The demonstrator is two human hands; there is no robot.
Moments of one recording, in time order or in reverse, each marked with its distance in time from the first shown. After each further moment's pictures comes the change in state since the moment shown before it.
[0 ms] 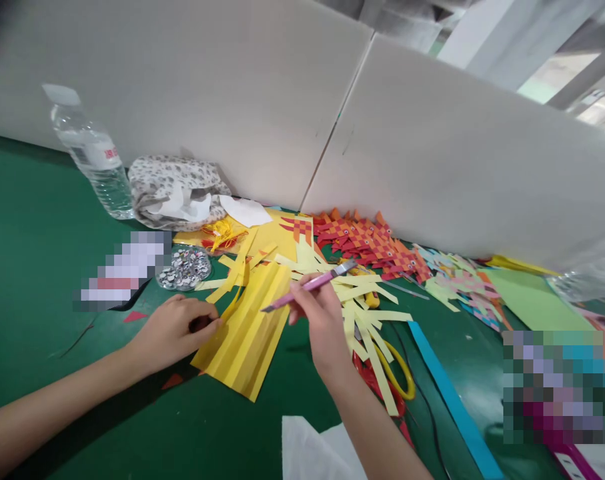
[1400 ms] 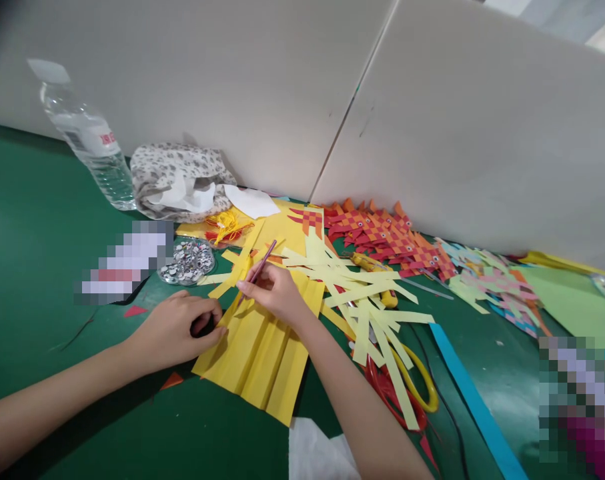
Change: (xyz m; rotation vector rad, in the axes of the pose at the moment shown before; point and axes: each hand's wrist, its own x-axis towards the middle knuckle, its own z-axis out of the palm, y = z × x) left_hand 0.001 0.000 0.003 0.010 -0.036 -0.040; right_hand 0.060 0.063 0.033 -0.118 -0.509 0.039
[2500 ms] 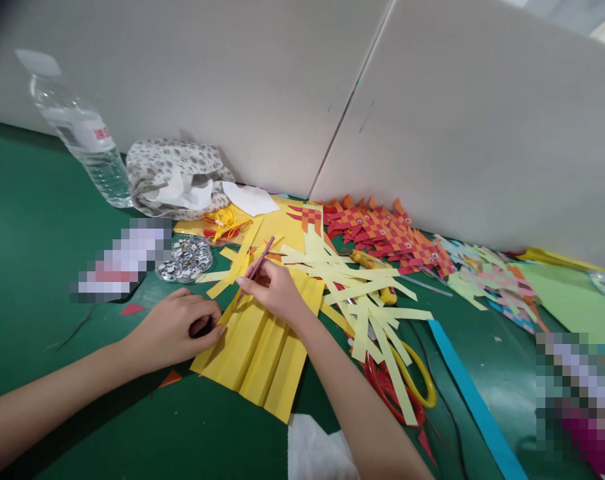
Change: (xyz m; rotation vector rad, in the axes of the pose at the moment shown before) left_hand 0.000 -0.003 0.003 0.058 0.004 0.109; right_hand 0.000 0.003 0.000 -0.071 0.012 -0.004
